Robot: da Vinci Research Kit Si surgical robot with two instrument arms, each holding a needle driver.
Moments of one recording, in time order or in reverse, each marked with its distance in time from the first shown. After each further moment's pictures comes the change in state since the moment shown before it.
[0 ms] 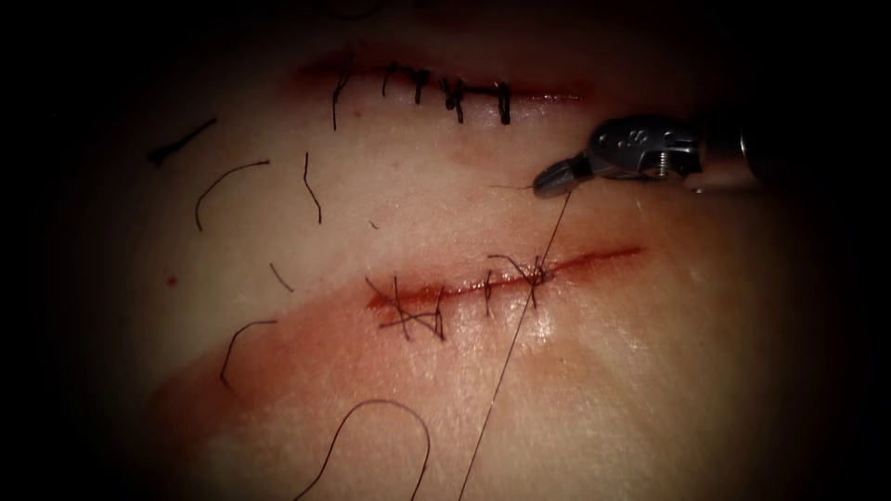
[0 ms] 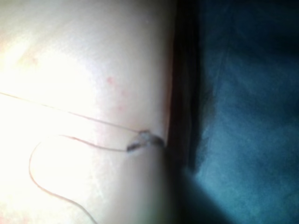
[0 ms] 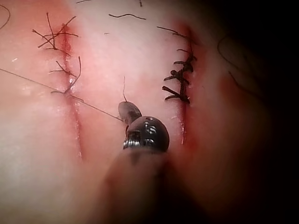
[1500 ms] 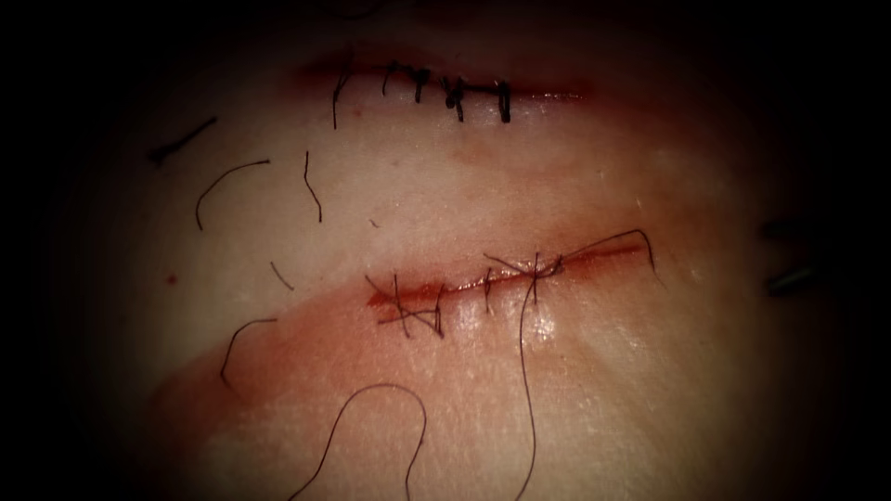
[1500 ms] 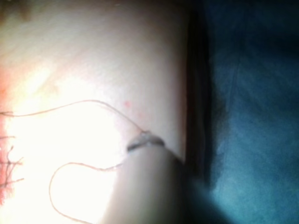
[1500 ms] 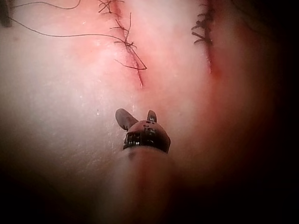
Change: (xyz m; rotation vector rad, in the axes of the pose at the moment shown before) right arm 0.003 -0.018 -0.019 -0.227 -0.009 0.134; left arm 0.005 -0.003 -0.002 0.021 0.033 -0.029
